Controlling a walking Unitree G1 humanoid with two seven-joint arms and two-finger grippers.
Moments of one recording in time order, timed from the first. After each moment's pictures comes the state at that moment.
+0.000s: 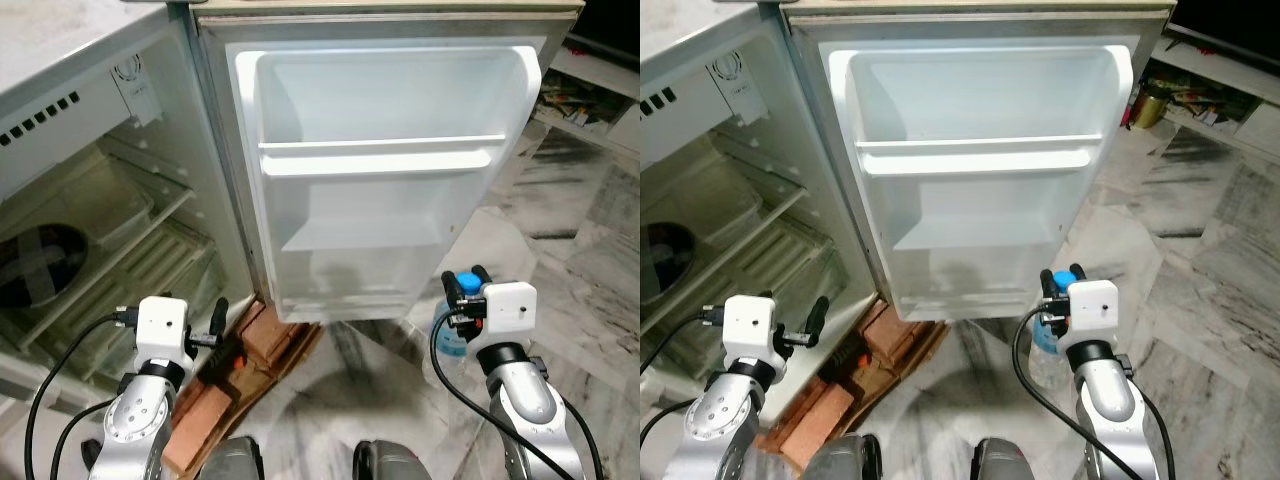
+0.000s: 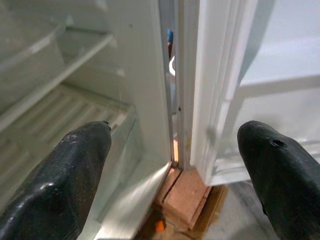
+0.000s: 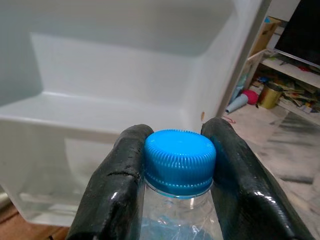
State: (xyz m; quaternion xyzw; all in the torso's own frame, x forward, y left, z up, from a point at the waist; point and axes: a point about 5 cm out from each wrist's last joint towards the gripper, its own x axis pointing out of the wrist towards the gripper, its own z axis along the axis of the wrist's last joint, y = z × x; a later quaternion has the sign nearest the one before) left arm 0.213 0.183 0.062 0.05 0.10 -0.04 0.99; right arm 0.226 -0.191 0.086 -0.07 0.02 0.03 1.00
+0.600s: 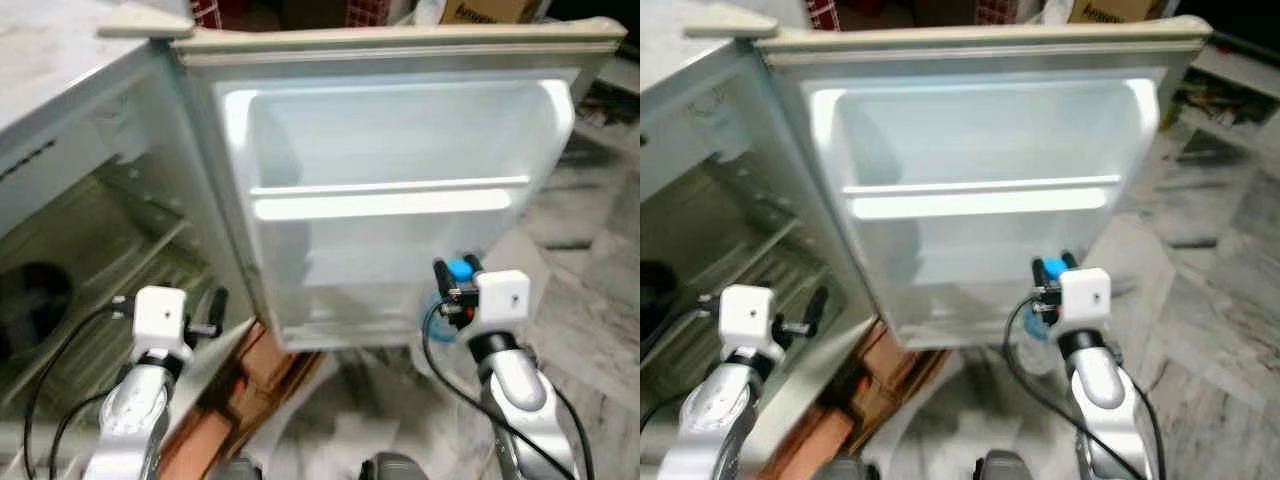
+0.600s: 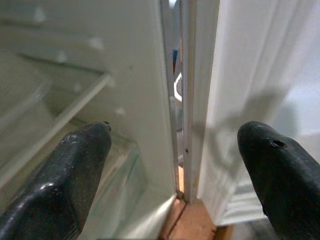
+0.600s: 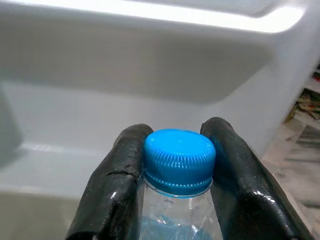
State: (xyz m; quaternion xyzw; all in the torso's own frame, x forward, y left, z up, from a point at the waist) left arm 0.219 0.187 0.068 0.05 0.09 -0.03 0.99; right arm 0.236 -0.177 0.096 -0.06 -0.01 0.05 1.00
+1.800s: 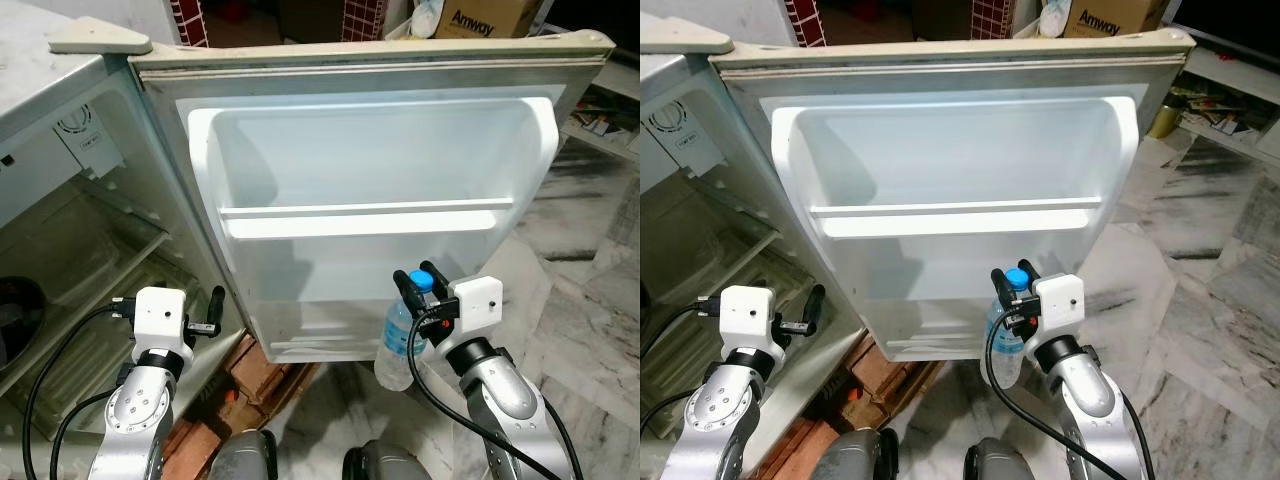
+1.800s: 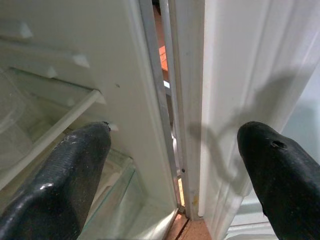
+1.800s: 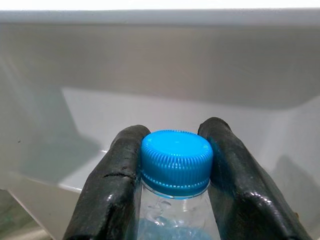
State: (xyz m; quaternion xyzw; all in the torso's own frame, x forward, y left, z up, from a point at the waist) left arm 0.219 0.185 0.072 0.06 0.08 -0.02 0.99; right arm 0.225 -0.154 0.094 0.01 0.01 0.16 0.99
